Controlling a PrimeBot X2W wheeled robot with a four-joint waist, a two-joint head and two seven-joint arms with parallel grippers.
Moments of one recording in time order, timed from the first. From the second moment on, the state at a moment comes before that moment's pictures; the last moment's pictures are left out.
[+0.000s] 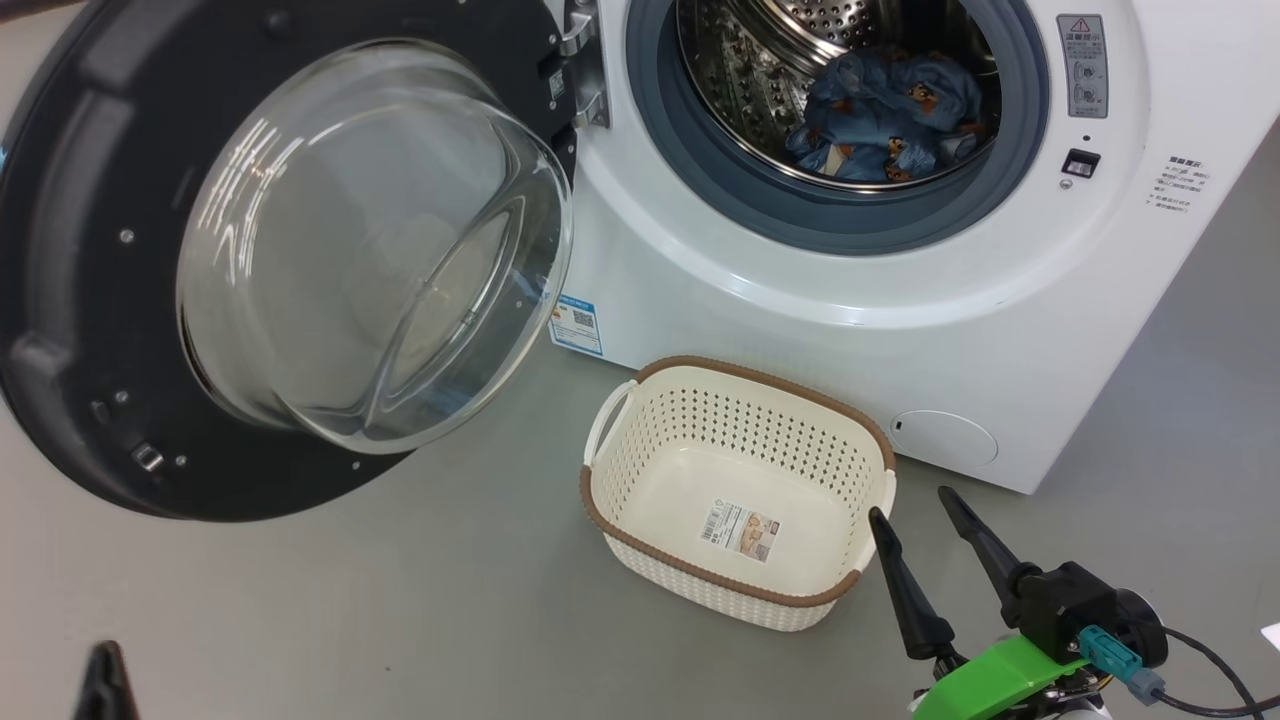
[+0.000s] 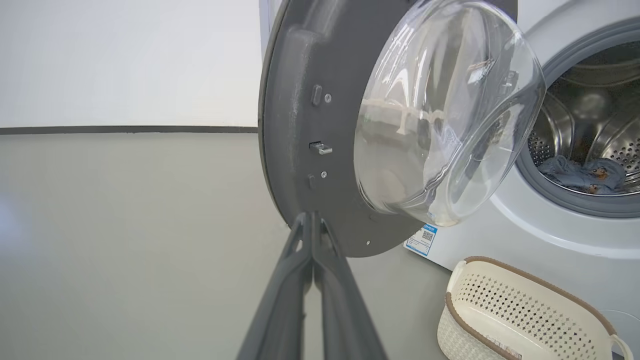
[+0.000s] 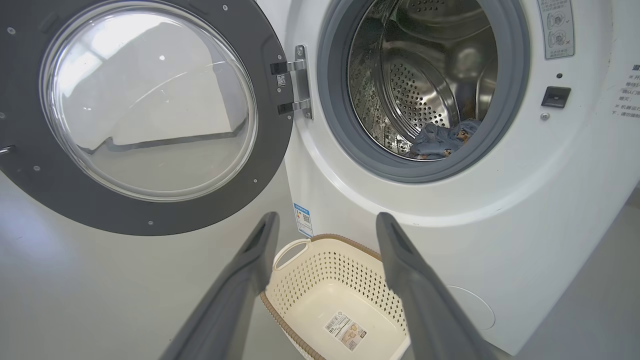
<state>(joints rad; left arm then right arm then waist) 0.14 0.03 0.22 0.12 -0.26 -0.07 -0.26 -0.08 -0.05 0.08 0.22 0.10 0.12 -0.26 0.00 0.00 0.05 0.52</state>
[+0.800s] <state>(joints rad) -0.33 0.25 0.47 0.26 -0.58 -0.13 -0.25 -0.08 -0.05 0.07 0.21 0.11 0.12 -0.26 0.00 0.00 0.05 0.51</state>
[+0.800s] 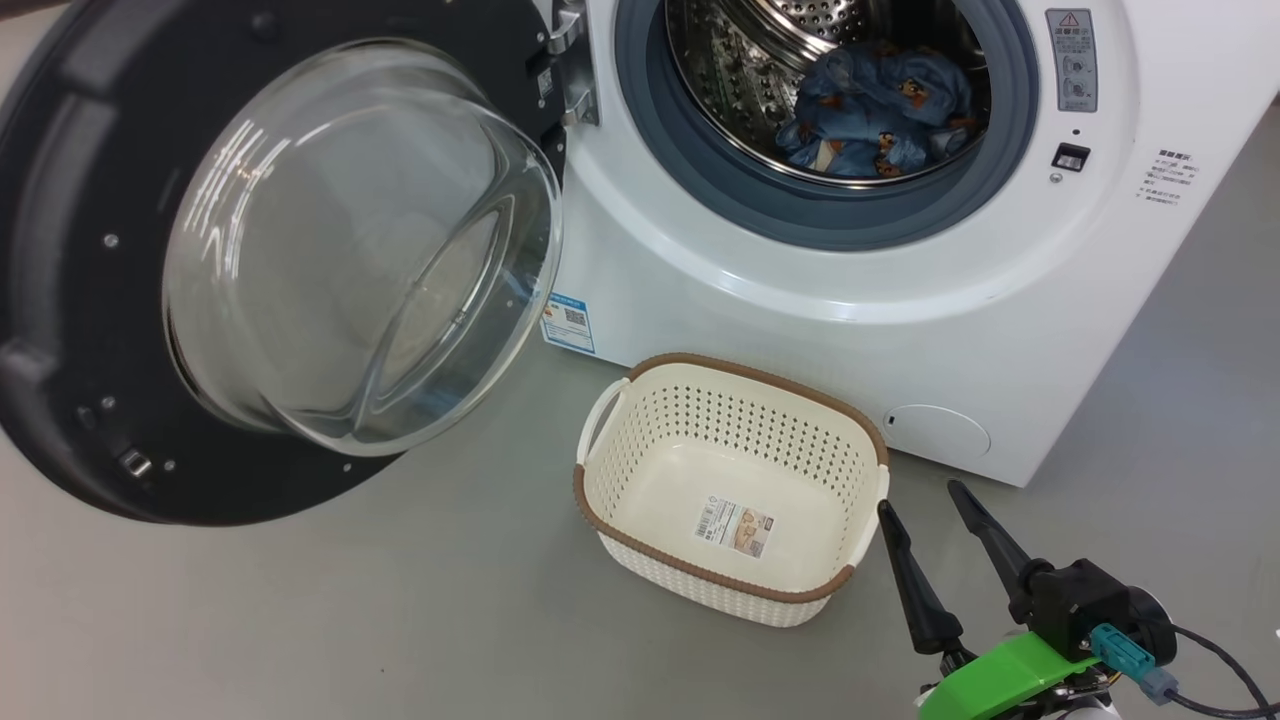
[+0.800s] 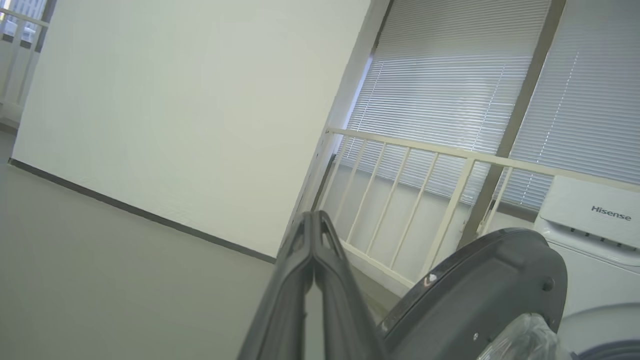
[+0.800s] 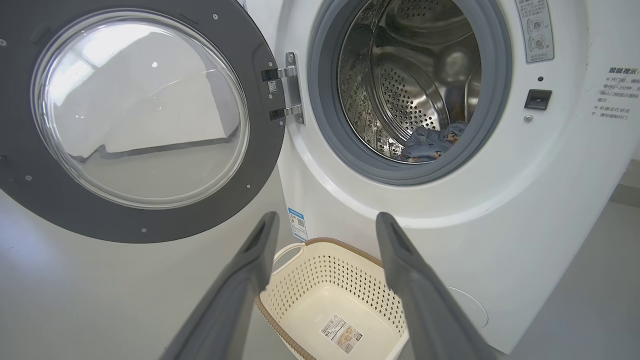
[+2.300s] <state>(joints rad) -0.71 0.52 0.54 0.95 -1.44 -0.13 0.50 -0.11 -0.06 0.08 0.22 0.06 0.12 -0.26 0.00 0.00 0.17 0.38</state>
